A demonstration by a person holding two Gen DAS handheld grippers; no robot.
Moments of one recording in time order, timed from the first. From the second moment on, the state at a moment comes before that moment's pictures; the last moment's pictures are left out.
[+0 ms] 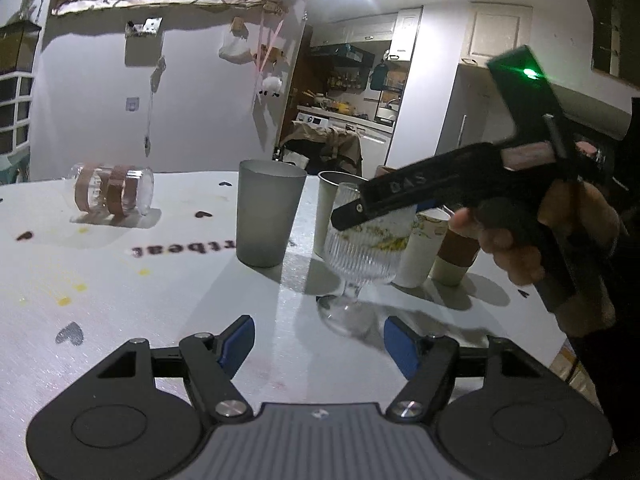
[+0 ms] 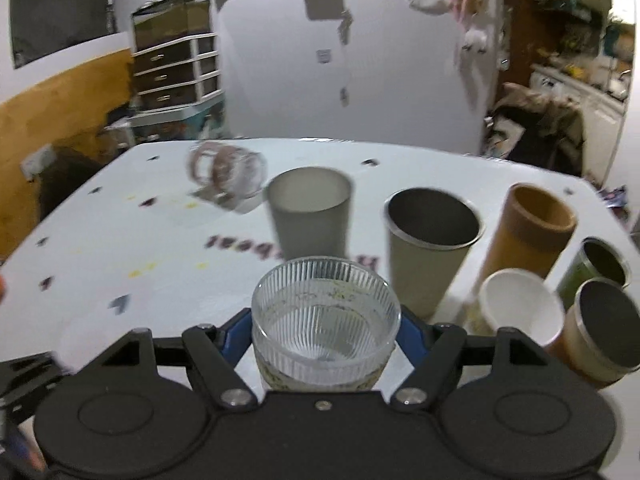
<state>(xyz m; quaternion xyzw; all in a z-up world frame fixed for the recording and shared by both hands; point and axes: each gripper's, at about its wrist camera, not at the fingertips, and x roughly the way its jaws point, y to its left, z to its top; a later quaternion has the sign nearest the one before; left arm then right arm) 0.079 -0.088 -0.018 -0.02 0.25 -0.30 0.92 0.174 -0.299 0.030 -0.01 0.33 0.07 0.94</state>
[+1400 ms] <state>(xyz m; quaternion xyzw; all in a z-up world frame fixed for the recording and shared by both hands) 0.045 -0.081 -0.011 0.02 0.16 -0.19 0.97 0.013 -0.318 -0.009 0.01 0.14 -0.03 0.99</state>
